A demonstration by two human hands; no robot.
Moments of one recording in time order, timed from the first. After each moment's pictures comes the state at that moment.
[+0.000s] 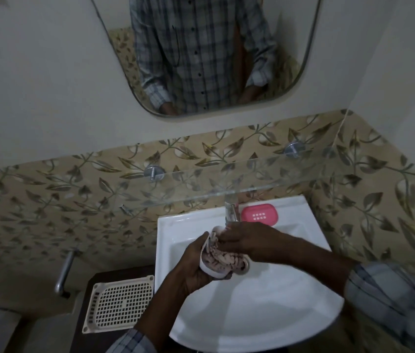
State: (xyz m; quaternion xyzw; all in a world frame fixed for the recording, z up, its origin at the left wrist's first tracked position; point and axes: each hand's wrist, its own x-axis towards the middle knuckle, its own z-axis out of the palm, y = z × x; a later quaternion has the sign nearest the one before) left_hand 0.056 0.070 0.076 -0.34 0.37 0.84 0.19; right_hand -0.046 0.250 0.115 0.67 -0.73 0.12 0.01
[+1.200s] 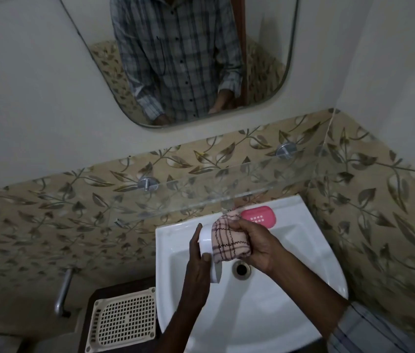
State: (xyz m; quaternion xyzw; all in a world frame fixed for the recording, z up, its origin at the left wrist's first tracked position) left_hand 0.081 0.085 0.059 -0.13 0.74 0.65 -0.12; right_hand -0.019 0.222 0.139 -0.16 -0.41 0.80 -0.42
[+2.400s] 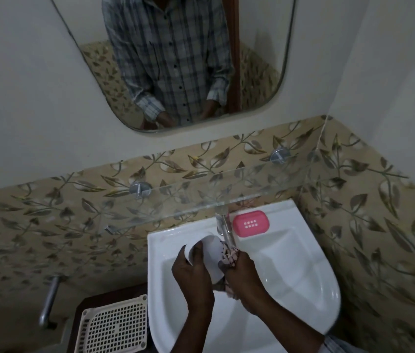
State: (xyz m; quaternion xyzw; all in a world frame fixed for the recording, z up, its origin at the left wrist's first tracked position) left_hand 0.061 0.120 0.087 -0.34 0.66 0.60 -0.31; right_hand 0.027 0.209 0.082 -0.05 -0.76 0.60 -0.25
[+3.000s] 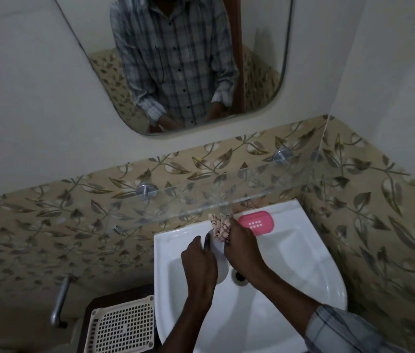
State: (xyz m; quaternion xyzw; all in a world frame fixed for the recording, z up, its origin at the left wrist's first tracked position) left_hand 0.043 0.104 0.096 -0.31 0.86 0.35 -0.20; right_hand -0.013 0.197 0.115 0.15 -0.89 0.41 -0.09
